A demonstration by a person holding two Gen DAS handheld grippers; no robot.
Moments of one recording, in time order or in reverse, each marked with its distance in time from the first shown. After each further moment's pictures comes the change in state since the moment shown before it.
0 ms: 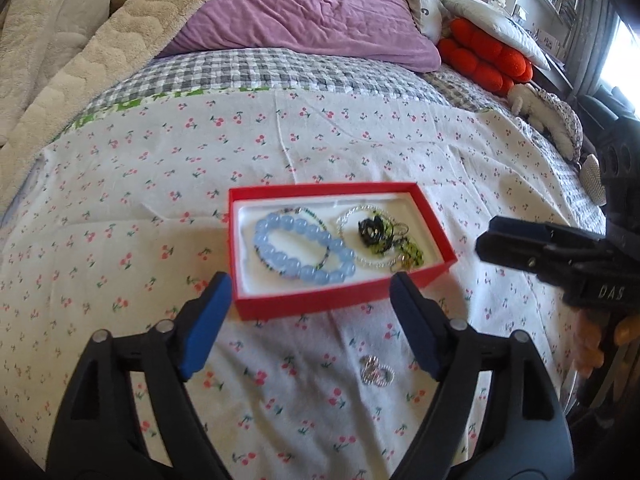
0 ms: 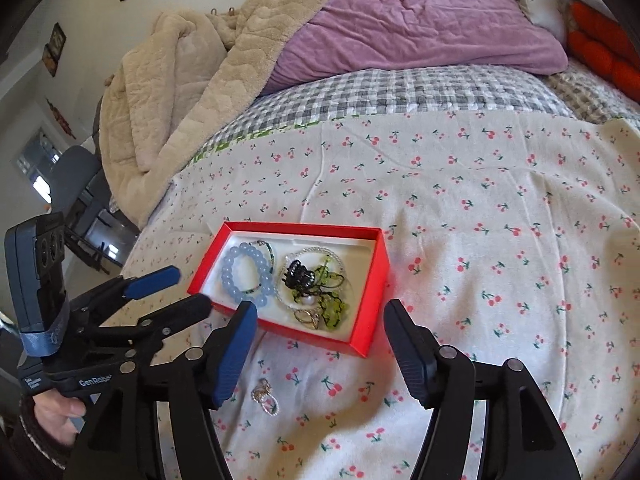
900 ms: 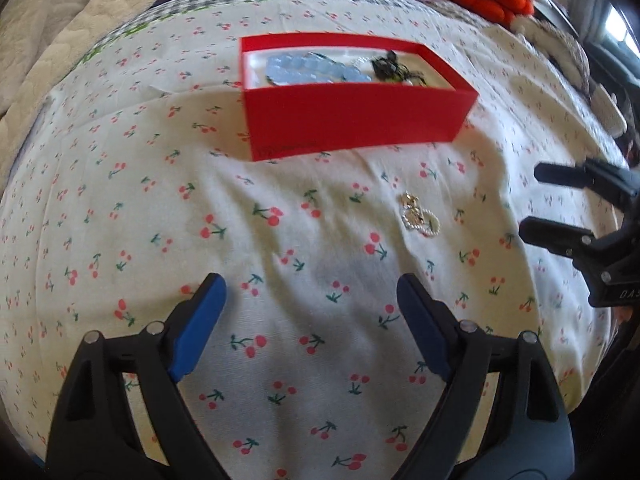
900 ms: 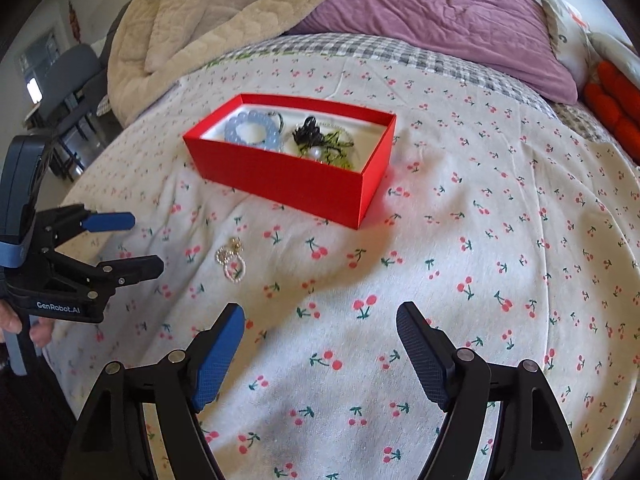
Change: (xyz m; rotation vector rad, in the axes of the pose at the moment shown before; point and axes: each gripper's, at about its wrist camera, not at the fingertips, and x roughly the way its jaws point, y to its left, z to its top) left arm 0.016 0.000 -0.094 0.091 0.162 0.056; right arm 0.011 0.026 -0.099 -0.284 0.103 -0.176
